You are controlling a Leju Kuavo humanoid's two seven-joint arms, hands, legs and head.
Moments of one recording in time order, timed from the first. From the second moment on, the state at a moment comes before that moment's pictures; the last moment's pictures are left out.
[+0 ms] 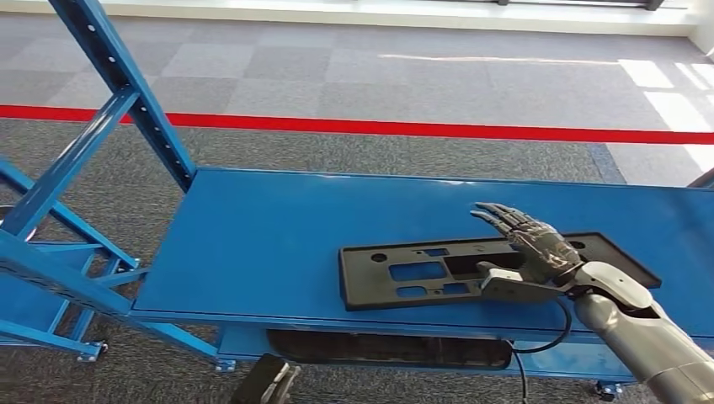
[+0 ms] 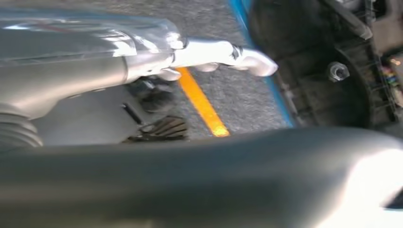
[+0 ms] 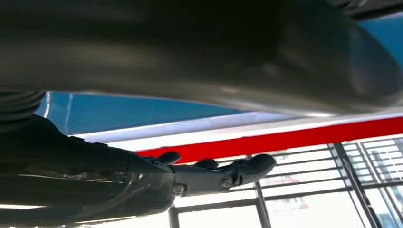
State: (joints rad) left arm -0.15 -0.23 -0.17 -0.22 -0.17 0.03 -0.31; right arm -0.38 -0.47 0.42 -1.18 0.67 -0.17 -0.49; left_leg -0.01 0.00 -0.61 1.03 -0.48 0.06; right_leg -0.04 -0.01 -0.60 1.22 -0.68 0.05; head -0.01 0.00
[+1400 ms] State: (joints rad) left arm -0.14 -0.23 -0.12 -0.22 -0.14 0.03 -0.33; right arm 0.14 -0.84 -0.30 -1.98 0.29 0.26 -0.44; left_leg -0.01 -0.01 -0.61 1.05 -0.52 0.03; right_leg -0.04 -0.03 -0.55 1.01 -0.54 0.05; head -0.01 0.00
